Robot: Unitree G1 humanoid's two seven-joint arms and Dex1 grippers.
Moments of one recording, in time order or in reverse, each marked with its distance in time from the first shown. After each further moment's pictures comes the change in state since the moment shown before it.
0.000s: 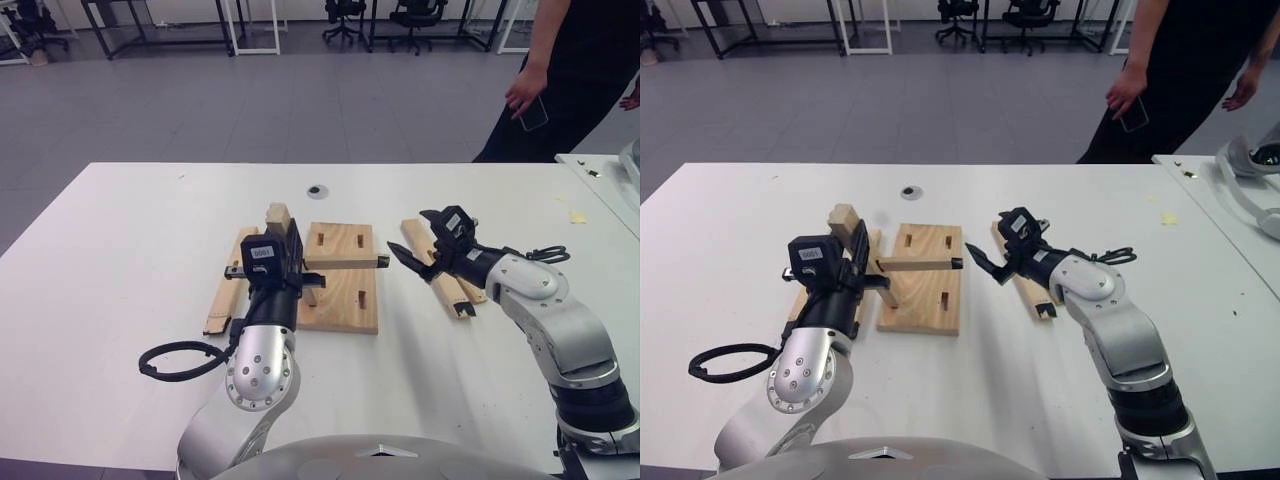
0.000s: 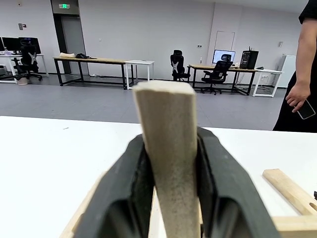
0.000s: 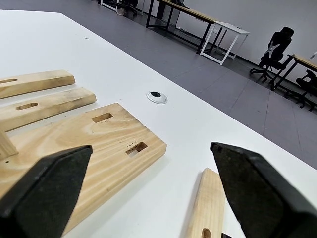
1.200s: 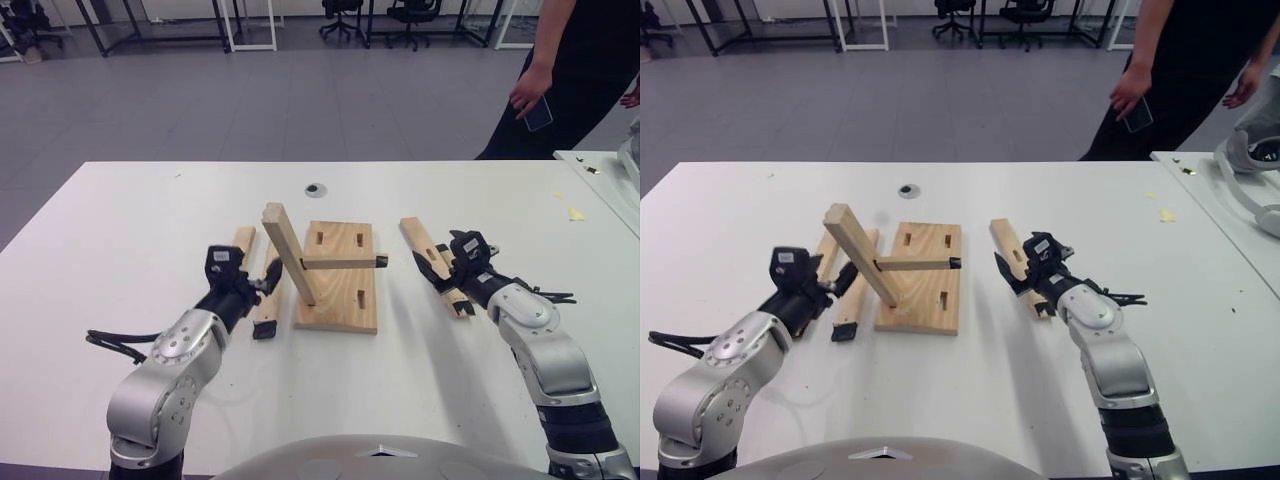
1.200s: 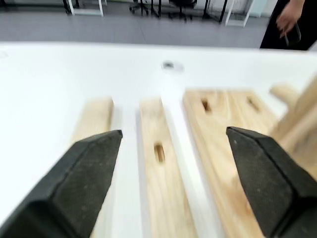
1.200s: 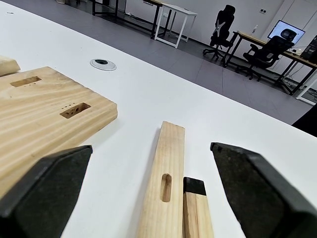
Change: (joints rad) left arm 0.066 0.179 0.552 0.221 -0.357 0.210 -0.551; right arm 0.155 0.102 -0.060 0.223 -0.117 -0.283 -0.122
